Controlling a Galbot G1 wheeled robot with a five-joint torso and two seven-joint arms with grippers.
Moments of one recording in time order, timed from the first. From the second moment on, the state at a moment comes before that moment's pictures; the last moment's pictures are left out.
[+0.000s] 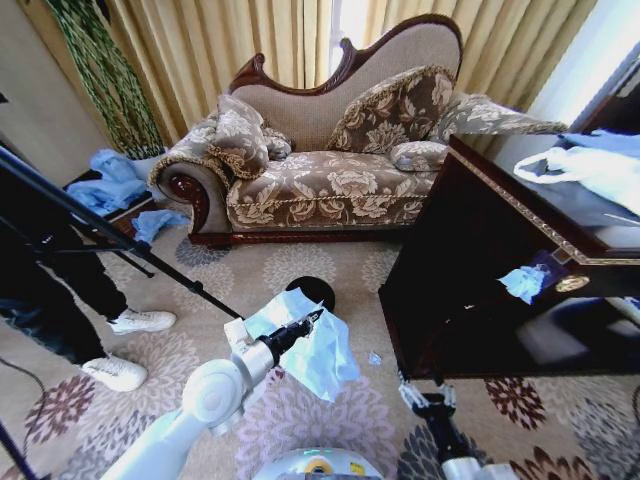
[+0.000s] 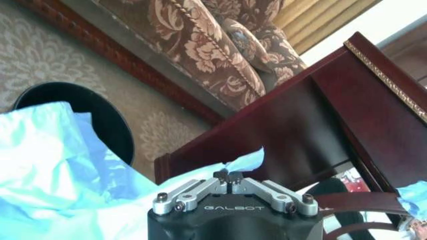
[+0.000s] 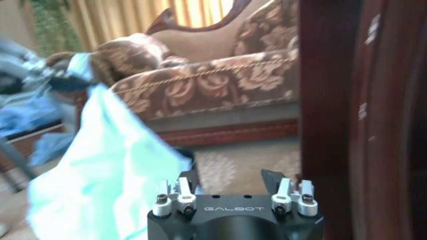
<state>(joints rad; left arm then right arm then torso) 1.23 -0.93 -0.14 -2.31 -1.43 0.33 -0.35 -1.97 1.44 0.60 2.10 0.27 0.26 -0.25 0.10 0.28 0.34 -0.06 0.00</state>
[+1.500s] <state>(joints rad) 1.15 -0.93 -0.08 -2.30 -1.45 0.34 -0.29 -1.49 1.34 0.16 1.95 0.44 0.05 -0.01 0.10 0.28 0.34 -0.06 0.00</state>
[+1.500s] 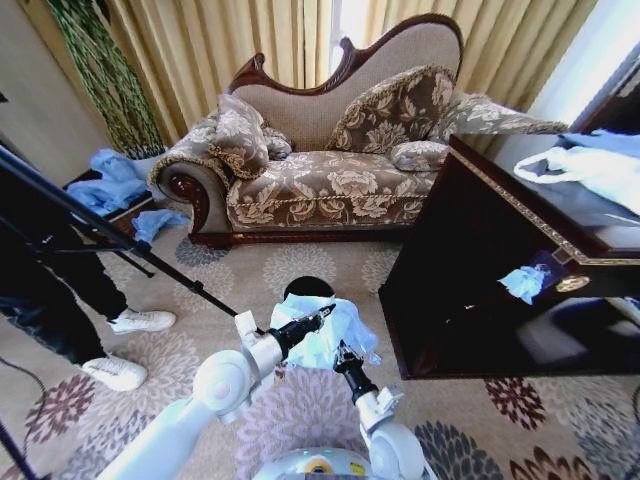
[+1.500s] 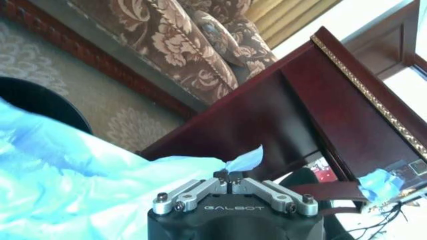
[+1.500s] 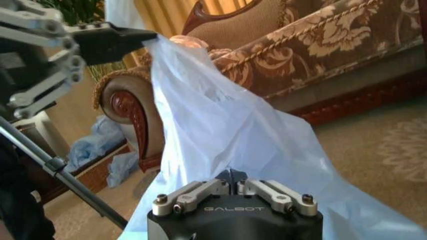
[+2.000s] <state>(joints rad) 1.21 -0.91 -0.07 -2.36 -1.41 0.35 -0.25 -1.42 1.28 0.20 1.92 0.53 0.02 -0.04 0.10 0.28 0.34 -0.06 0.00</state>
